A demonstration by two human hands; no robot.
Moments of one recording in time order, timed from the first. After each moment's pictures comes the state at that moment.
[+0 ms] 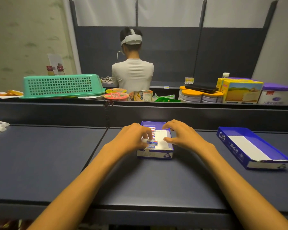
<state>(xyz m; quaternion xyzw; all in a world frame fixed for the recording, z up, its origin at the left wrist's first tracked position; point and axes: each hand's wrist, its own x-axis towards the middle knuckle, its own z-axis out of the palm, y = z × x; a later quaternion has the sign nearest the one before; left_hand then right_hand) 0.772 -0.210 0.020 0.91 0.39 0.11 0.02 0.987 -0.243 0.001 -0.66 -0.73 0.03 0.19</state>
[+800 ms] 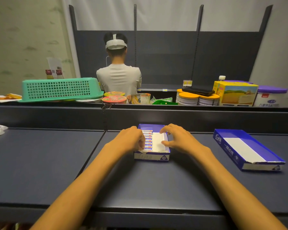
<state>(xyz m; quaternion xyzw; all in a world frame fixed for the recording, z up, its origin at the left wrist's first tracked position) 0.781 -0.196 0.017 0.91 0.41 0.05 0.03 0.987 -0.246 -0.001 -0.67 -0.71 0.04 0.20</state>
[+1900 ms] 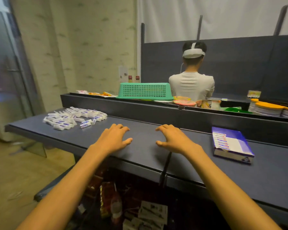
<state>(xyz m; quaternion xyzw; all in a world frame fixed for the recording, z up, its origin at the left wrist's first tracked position) 0.455 -0.272 0.019 0.77 0.62 0.10 -0.09 0.699 -0.256 0.021 -0.52 -0.85 -0.03 0.12</state>
